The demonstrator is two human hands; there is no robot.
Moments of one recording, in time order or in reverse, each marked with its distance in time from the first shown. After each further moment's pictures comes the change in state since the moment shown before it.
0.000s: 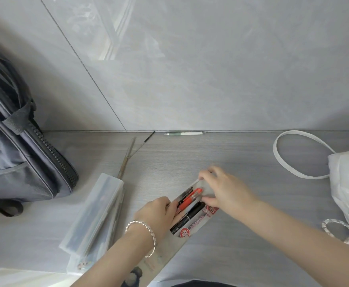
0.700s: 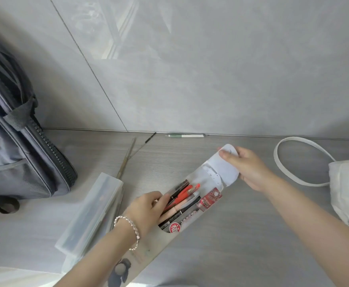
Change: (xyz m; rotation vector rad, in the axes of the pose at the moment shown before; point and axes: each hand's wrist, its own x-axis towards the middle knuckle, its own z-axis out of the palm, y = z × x) left_hand 0.003 -0.010 -0.018 -0.242 0.050 -0.016; right_hand 0.029 0.049 -0.023 1.233 0.127 0.400
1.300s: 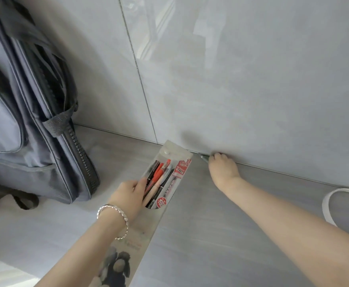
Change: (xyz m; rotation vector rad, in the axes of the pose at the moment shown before) left_hand 0.054 -0.035 -0.088 -0.177 0.295 -0.330; right_hand 0.145 -0.012 0.110 -1.674 -0.003 -0.290
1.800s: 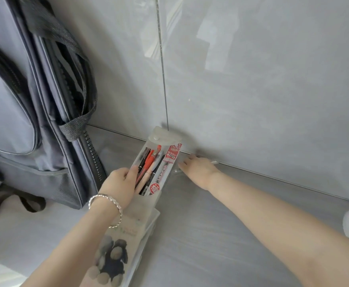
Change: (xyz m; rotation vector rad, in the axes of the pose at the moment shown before) left_hand 0.035 -0.009 -0.043 -0.087 0.119 -0.018; right_hand 0.033 -0.073 -0.030 -0.182 0.004 -0.515
